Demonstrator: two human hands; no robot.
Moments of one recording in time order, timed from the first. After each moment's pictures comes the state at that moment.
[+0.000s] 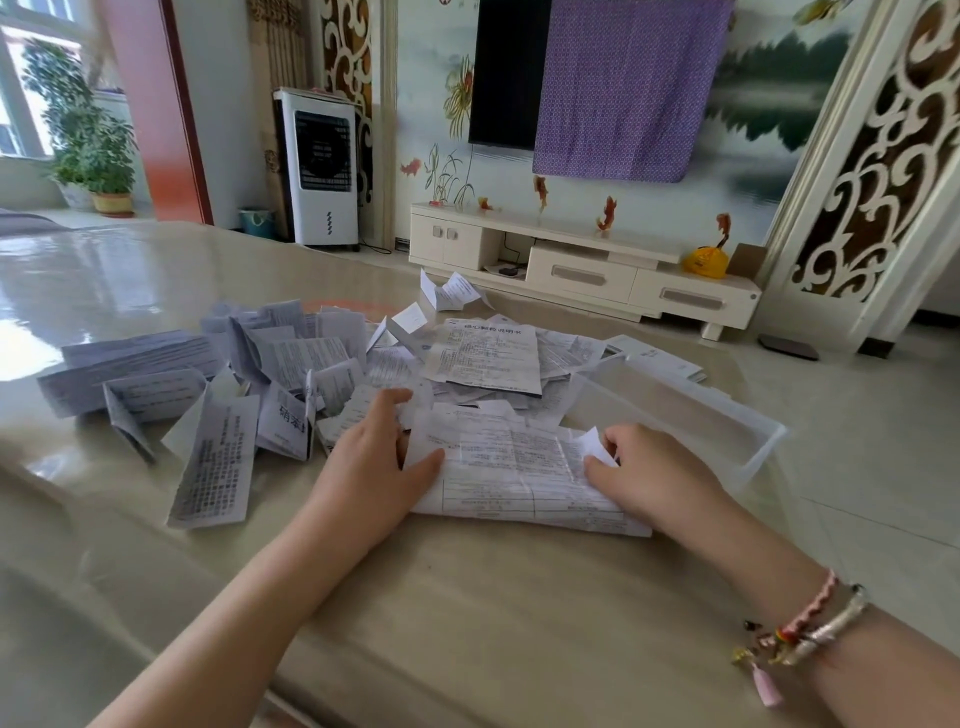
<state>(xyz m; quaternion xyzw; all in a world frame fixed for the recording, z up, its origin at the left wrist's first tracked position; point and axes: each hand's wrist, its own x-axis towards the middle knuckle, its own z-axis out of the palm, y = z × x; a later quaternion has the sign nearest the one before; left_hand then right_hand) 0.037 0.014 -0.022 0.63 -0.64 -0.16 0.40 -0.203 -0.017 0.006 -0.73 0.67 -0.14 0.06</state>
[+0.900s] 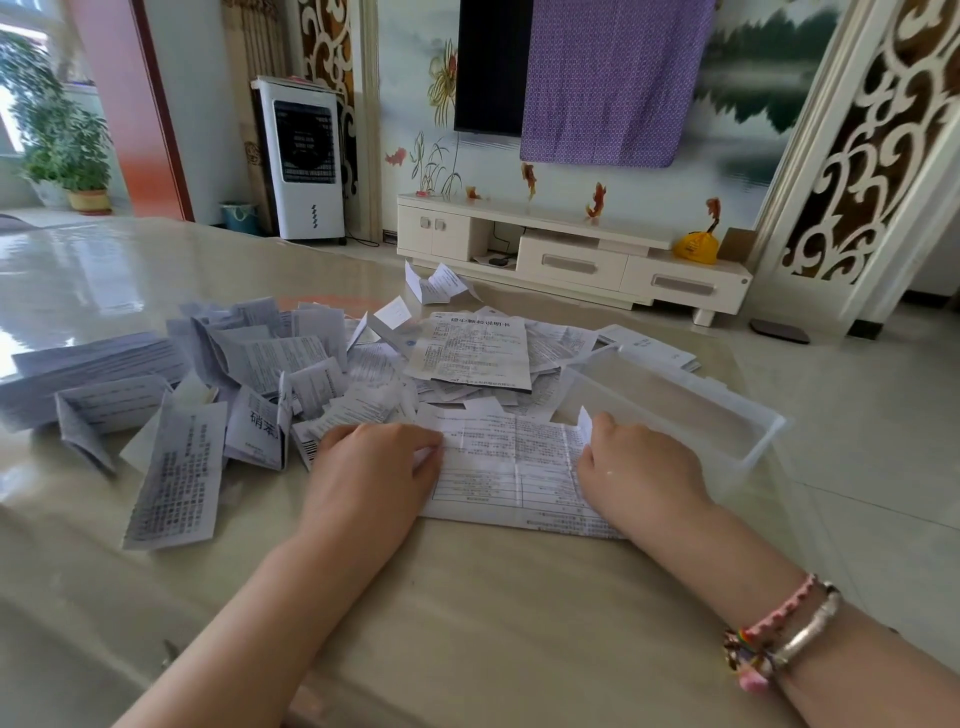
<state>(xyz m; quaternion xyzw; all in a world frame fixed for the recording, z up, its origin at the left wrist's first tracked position) 0.014 0.010 -0.016 0.67 -0.68 0.03 0.28 -0.194 -0.025 -0.003 -0.73 0.67 -0.05 -0.12</state>
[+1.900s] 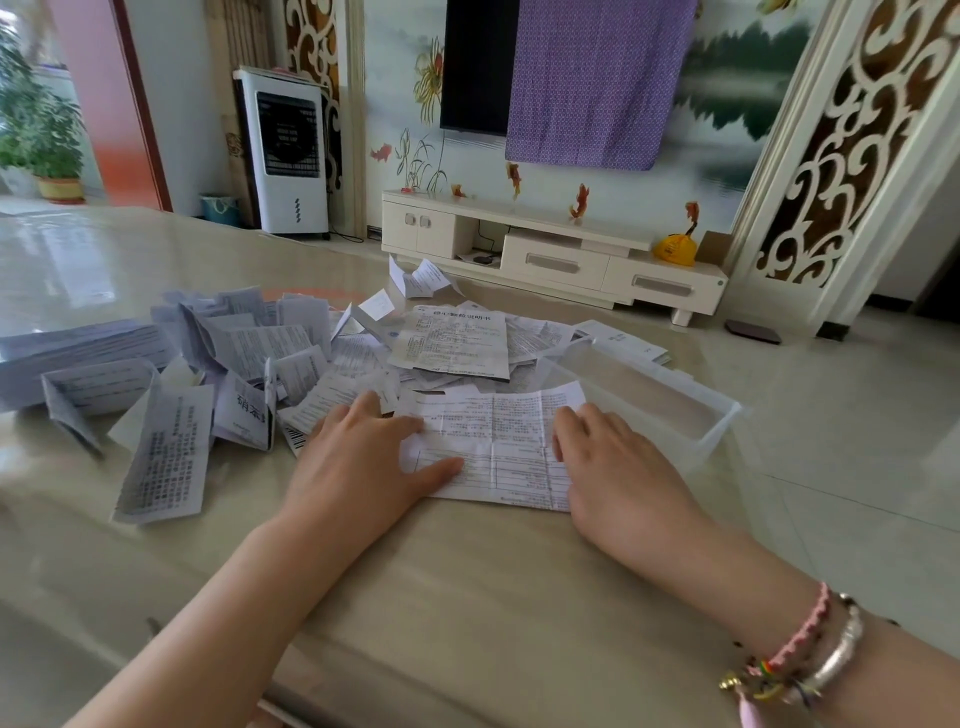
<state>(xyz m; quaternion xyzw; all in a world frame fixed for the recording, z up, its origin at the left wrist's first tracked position) 0.014 0.016 -0.019 0.69 -0.69 -0.04 0.22 -0.202 0.018 0.004 -0.83 0.54 -0.08 -0.10</state>
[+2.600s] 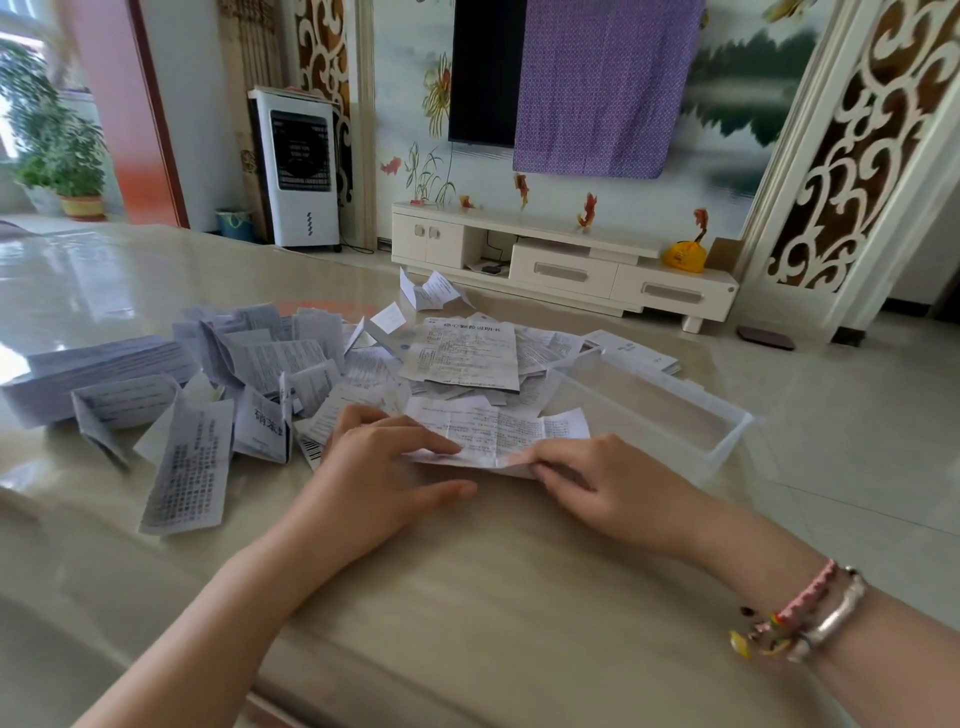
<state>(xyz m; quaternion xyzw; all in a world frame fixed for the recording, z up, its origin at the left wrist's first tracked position) 0.031 0.013 -0.030 0.55 -0.73 -0.09 0.39 -0.212 -0.002 0.005 -0.89 0.41 -0.16 0.09</state>
